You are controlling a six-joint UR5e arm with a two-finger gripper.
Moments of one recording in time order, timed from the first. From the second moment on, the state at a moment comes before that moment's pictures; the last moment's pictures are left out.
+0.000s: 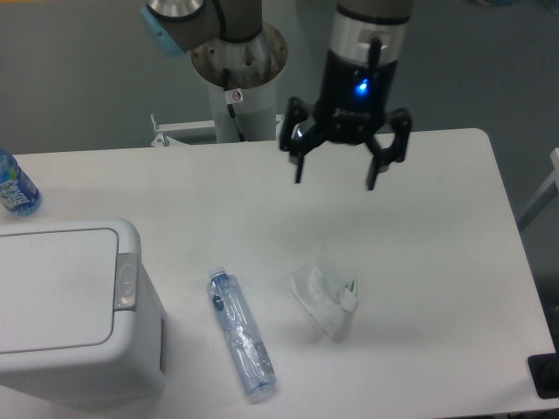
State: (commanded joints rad) arm 2.53 -1.68 -1.44 -1.30 1.11 0.43
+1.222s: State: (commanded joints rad) arm 2.32 -1.82 -1.44 -1.03 1.11 0.16
